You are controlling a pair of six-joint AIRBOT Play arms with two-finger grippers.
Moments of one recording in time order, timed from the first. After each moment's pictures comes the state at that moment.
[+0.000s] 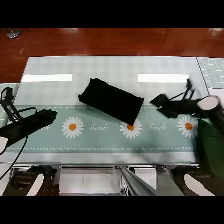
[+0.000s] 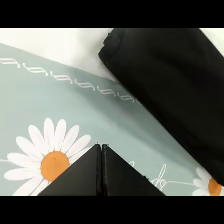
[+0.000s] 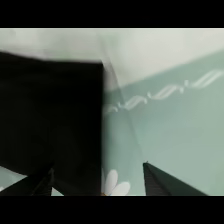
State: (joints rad) left arm -0.06 -0.43 0.43 1.19 -0.82 -1.79; right arm 0.02 -1.09 0.61 -0.77 0.77 1.61
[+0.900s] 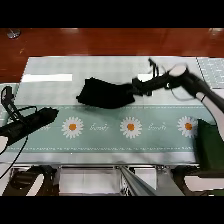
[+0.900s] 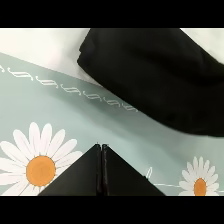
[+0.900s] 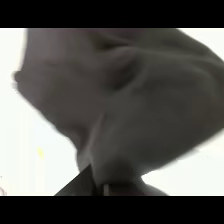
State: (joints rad) left arm -0.06 -0.44 0.43 1.14 -0.79 -1.79; right arm 0.19 -1.55 1.27 -0.68 1.09 1.42
